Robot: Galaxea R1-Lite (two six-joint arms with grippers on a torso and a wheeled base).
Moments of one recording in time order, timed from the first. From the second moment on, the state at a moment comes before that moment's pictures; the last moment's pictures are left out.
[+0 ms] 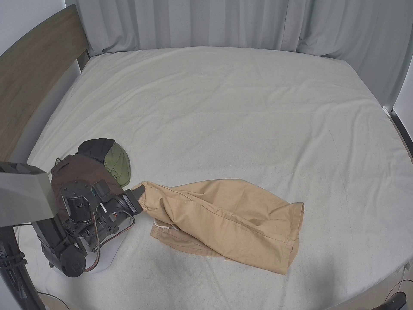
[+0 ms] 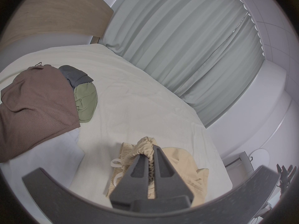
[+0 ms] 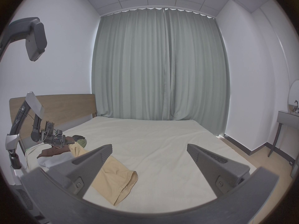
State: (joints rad) left arm -0.33 2.07 -0.34 -1.55 -0.05 -0.58; right arm 0.01 0.15 -0.24 -0.10 0.05 -0.03
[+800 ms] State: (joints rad) left arm -0.33 2.08 -0.34 -1.55 -0.05 -0.58; right arm 0.14 0.47 -0.23 -0.03 0.21 0.01
